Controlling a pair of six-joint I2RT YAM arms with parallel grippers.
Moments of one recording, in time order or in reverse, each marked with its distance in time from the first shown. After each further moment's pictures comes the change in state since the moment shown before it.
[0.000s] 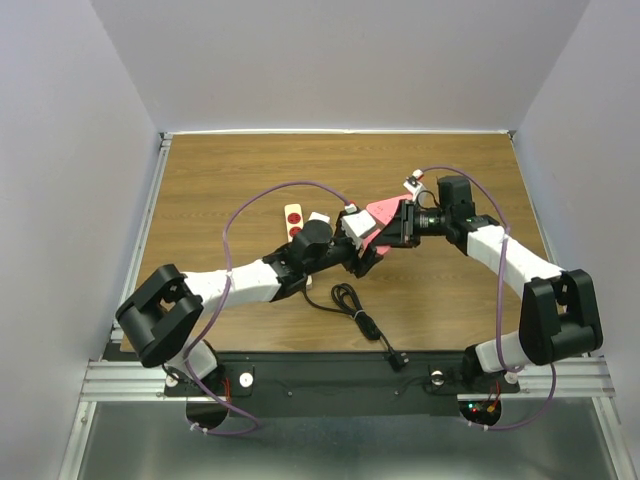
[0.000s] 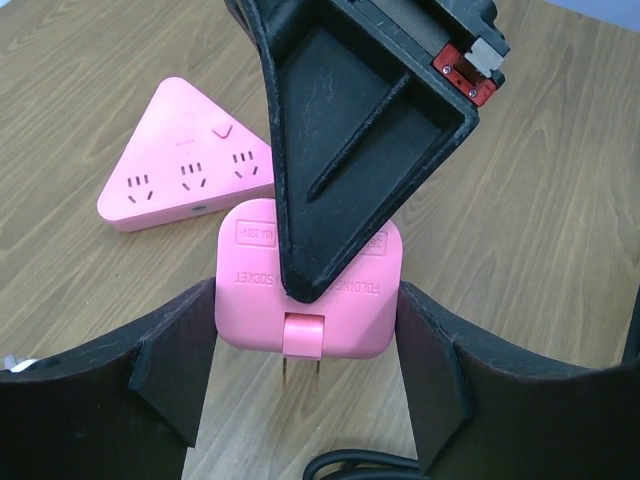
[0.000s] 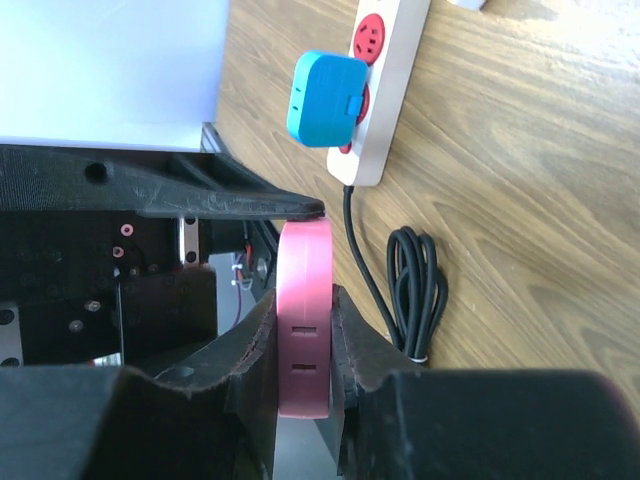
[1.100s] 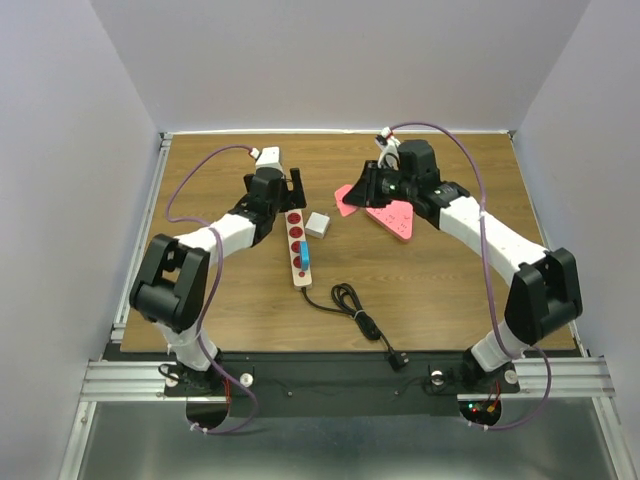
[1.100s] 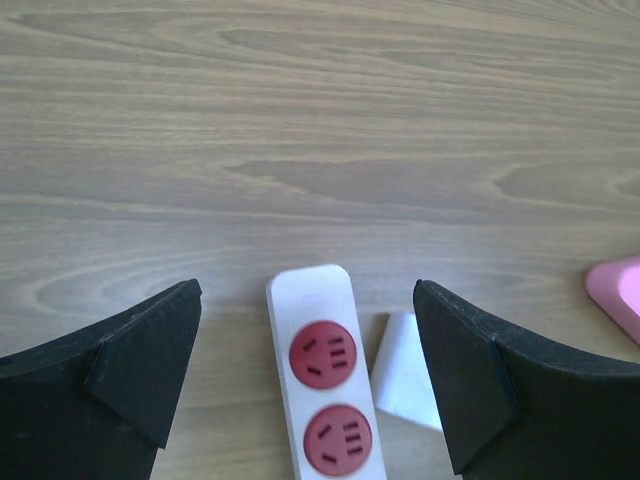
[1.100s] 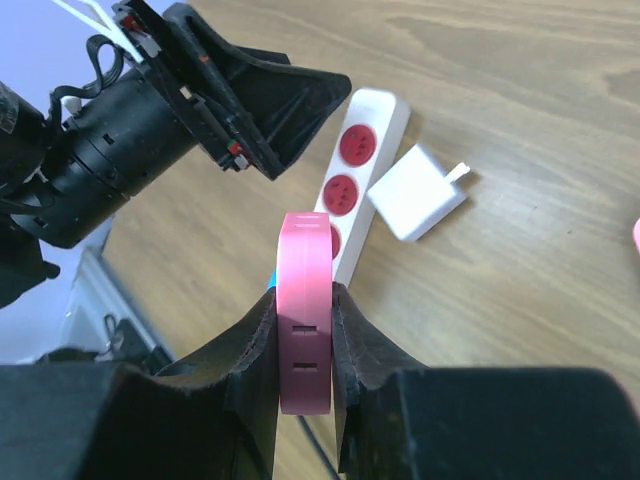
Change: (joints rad) left arm 0.484 0.166 0.195 -0.278 -0.385 -0.376; right arm 0.222 0.130 0.363 -0.023 0.489 -0.058
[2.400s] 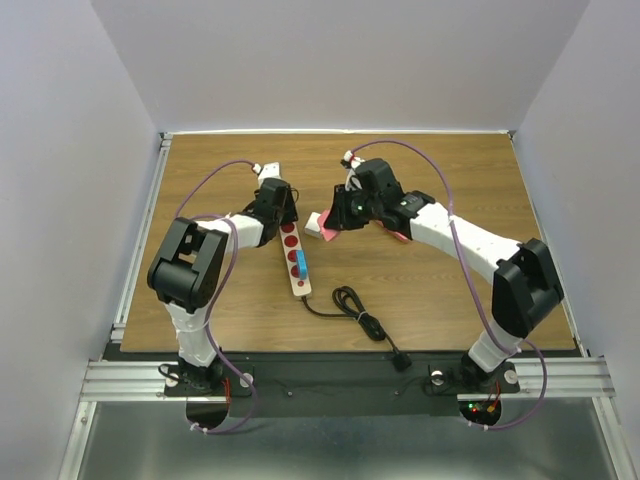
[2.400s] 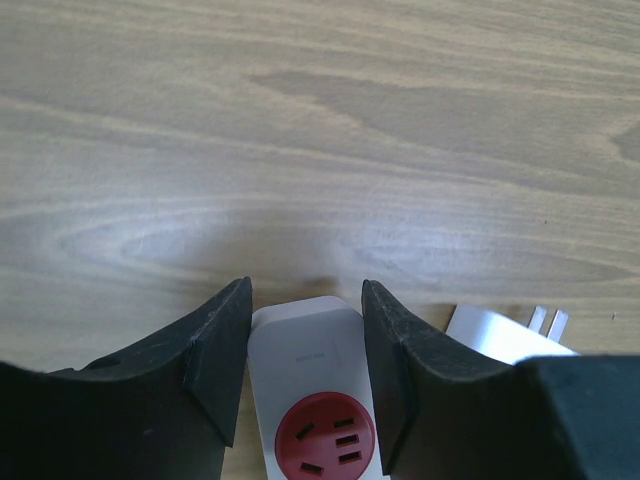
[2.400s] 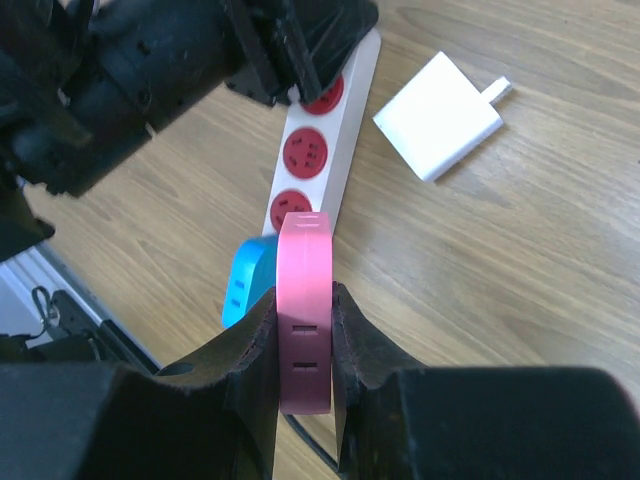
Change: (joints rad) left arm 0.019 0.193 0.018 -0.003 -0.008 -0.087; right arm 0.200 0.099 0.048 -0.108 0.224 -0.018
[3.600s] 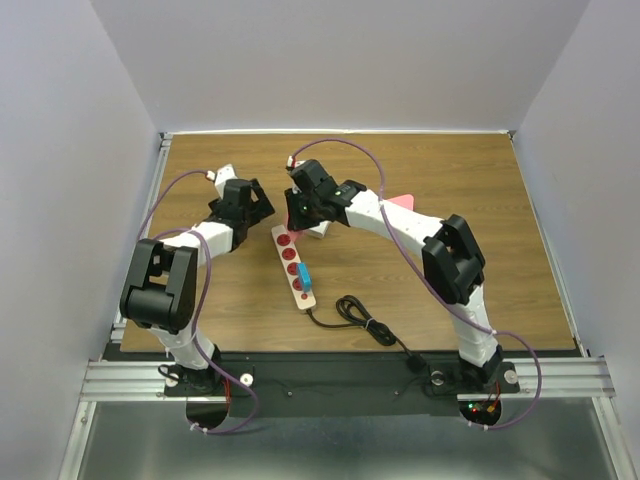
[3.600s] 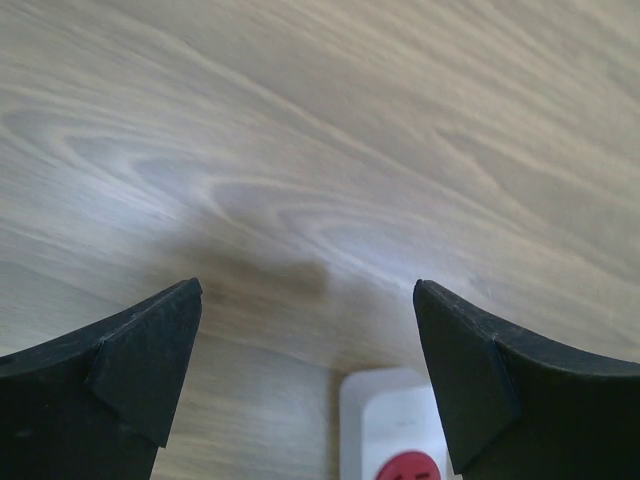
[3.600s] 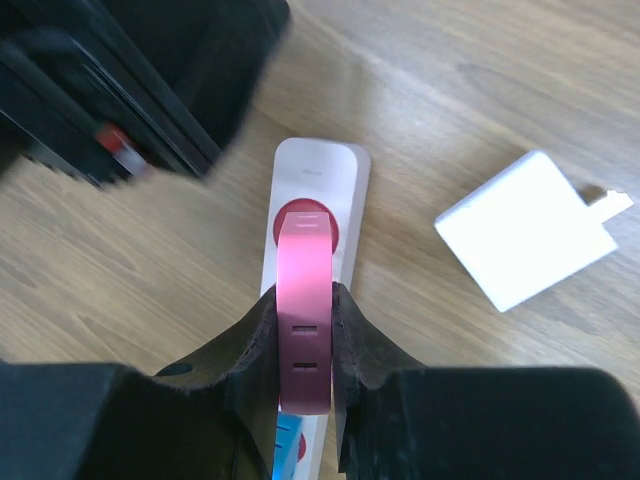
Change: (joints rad) left arm 0.166 -0.206 -0.142 -0.063 -0.012 -0.147; right arm 0.166 0.457 0.516 -0.206 0.232 -0.035
